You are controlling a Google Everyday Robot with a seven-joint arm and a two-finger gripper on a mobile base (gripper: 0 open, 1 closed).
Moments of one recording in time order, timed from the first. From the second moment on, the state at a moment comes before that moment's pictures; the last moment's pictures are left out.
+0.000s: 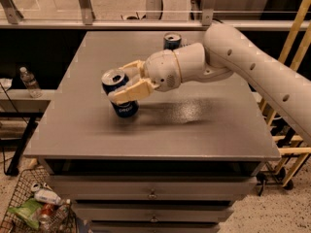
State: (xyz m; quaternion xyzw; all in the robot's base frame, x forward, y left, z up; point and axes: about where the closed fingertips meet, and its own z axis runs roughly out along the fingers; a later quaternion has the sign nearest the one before) arm 0.528 0.086 0.909 -0.60 0.51 0.47 0.41
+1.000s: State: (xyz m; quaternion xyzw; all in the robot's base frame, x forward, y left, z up) arm 0.526 0.087 0.894 -0.54 0.50 0.53 0.42
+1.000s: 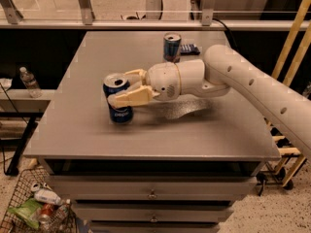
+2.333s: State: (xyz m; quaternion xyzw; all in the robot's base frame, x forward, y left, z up) arm 0.521 0.096 0.895 -0.55 0.50 0.53 0.42
